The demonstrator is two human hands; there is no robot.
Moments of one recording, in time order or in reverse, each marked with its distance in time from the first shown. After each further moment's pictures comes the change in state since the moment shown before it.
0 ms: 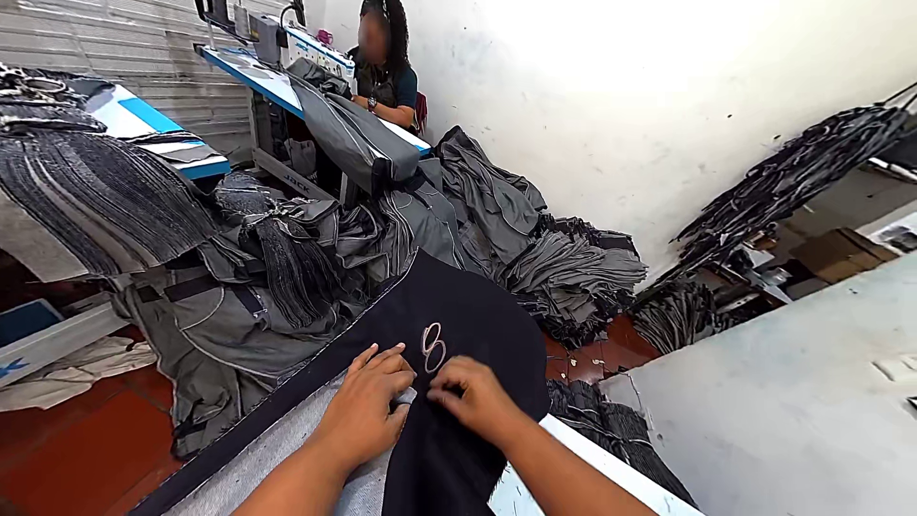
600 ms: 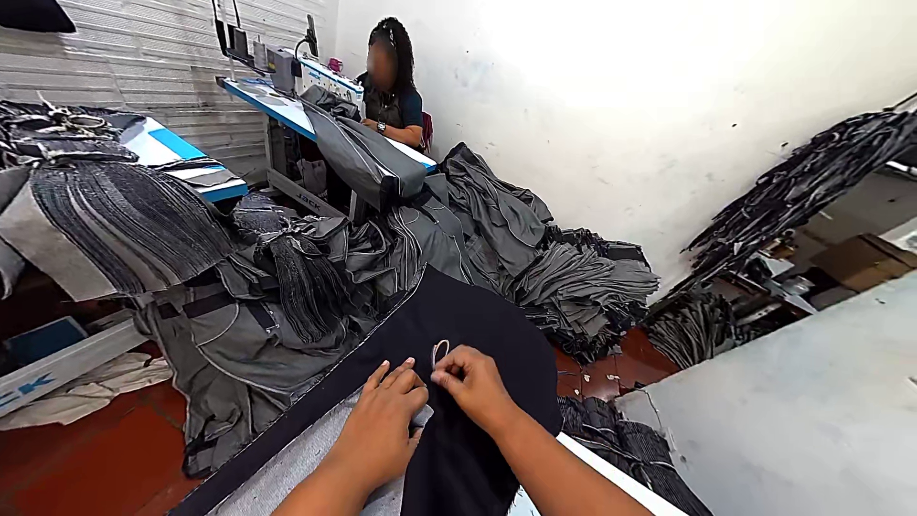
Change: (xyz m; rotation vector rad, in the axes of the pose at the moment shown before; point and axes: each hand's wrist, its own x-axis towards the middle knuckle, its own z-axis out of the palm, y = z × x) left_hand 0.003 0.013 -0.001 0.107 -0.147 -0.070; right_hand 0.028 0.001 0.006 0.064 0.095 0.162
